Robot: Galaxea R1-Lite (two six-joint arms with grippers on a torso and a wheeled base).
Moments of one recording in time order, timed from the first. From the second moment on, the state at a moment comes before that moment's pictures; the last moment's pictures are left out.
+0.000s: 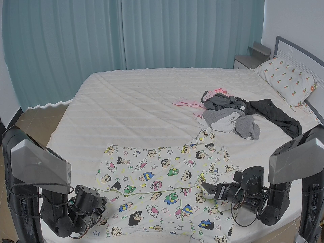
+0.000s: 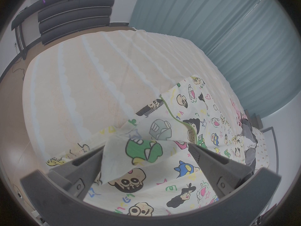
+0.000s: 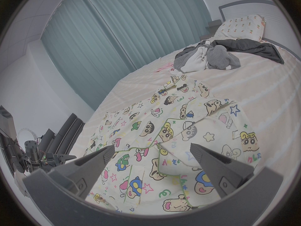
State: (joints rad) left arm -0.44 2.26 -0.11 -1.20 0.36 -1.26; right arm 0.54 2.31 -0.27 -1.55 -0.09 0.55
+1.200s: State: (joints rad) left arm -0.37 2.17 -0.02 -1.49 0.44 -1.07; right arm 0.54 2.30 -0.26 -1.55 -0.09 0.55
